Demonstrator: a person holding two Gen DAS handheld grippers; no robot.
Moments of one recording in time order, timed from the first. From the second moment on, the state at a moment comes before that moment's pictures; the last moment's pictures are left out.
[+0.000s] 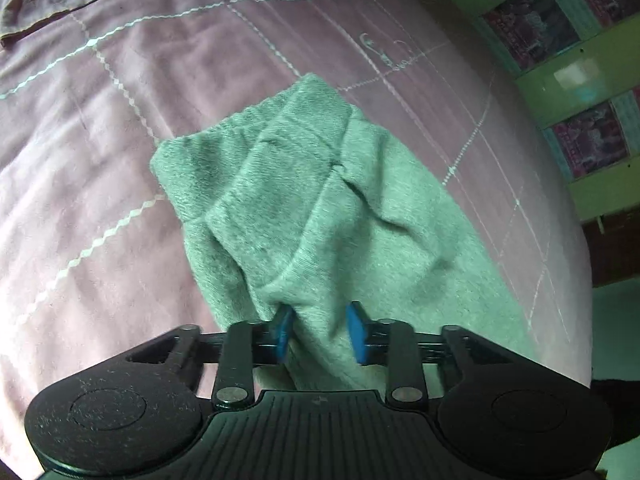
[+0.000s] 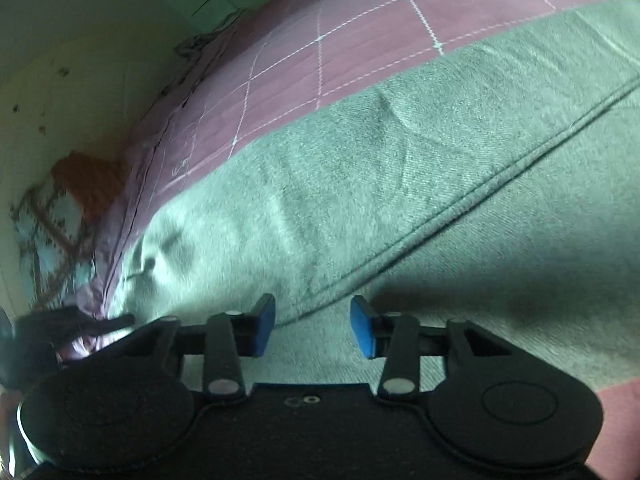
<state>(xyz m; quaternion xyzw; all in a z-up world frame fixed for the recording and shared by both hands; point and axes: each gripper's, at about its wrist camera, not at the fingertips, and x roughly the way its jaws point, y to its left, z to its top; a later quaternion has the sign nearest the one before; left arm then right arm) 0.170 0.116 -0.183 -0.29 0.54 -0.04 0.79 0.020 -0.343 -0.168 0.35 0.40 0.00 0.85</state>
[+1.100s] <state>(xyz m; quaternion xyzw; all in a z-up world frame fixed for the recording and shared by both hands) 0.159 0.133 -0.180 -0.29 0.52 -0.03 0.80 0.007 -0.365 -0.152 0.38 0.40 -0.07 0.83</state>
